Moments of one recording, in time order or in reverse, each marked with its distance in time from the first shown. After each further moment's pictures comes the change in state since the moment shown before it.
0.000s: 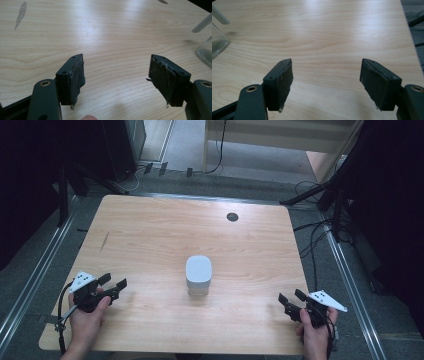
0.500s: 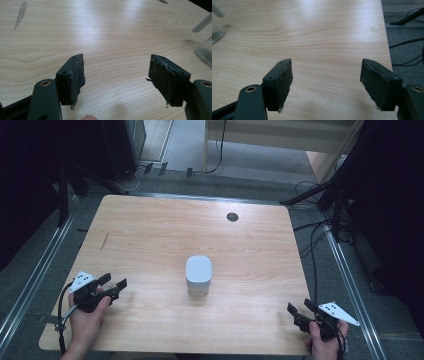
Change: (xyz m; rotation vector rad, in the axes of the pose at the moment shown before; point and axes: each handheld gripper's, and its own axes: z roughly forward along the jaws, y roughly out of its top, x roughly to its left) left arm 0.000 0.000 0.000 0.002 -0.001 0.005; right arm -0.013 -0.019 -0.029 -0.007 -0.025 0.006
